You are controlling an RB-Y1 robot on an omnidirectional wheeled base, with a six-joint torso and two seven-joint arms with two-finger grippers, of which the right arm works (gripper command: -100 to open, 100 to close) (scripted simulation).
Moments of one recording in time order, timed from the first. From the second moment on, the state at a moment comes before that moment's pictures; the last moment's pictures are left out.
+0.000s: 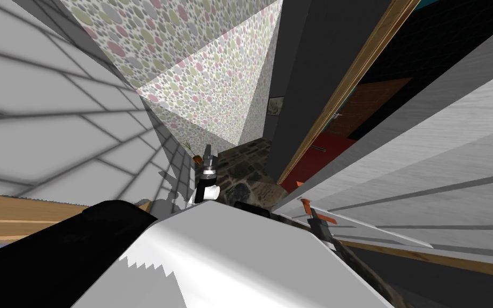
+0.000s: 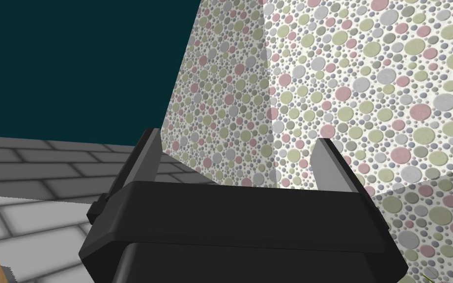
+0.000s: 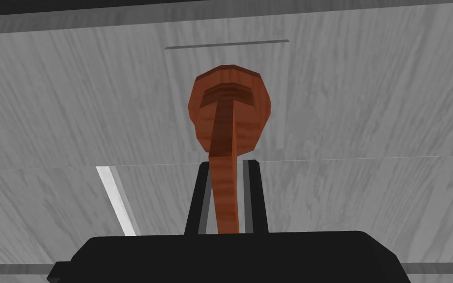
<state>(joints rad) 0.33 -0.39 -0.06 -0.76 -0.01 -1.12 -0.39</state>
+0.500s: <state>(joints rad) 0.38 -0.40 -0.05 -0.72 0.00 -1.22 -0.41</state>
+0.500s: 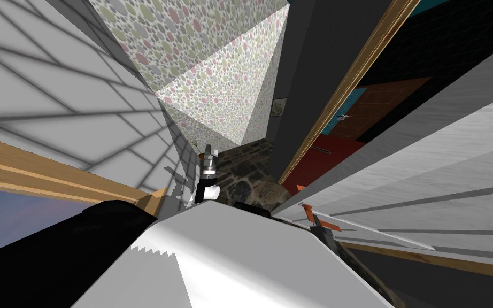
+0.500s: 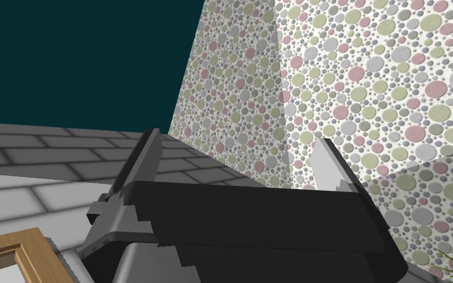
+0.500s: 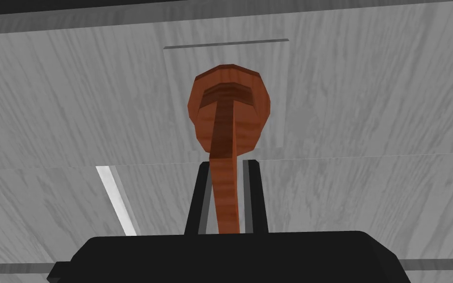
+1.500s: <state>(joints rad) 0.47 -0.39 -0.04 -0.64 0.01 -1.40 -0.41</state>
